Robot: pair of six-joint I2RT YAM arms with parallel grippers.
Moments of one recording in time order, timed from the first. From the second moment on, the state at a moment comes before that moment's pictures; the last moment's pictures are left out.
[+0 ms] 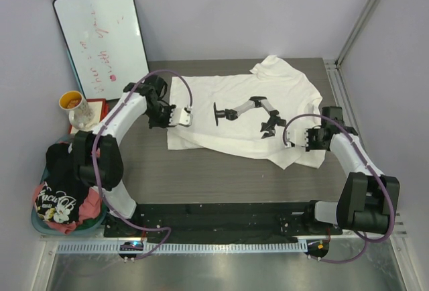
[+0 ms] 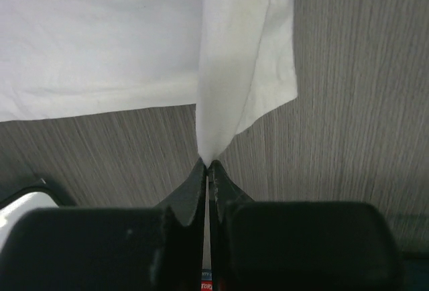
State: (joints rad) left arm -0.24 1.73 1.40 -1.02 0.29 1.46; right arm -0.15 1.28 0.76 -0.59 -0.10 -1.70
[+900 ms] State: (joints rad) left arm -0.24 1.62 1.51 -1.32 0.31 1.58; right arm -0.17 1.20 0.97 -0.78 -0.06 -1.67
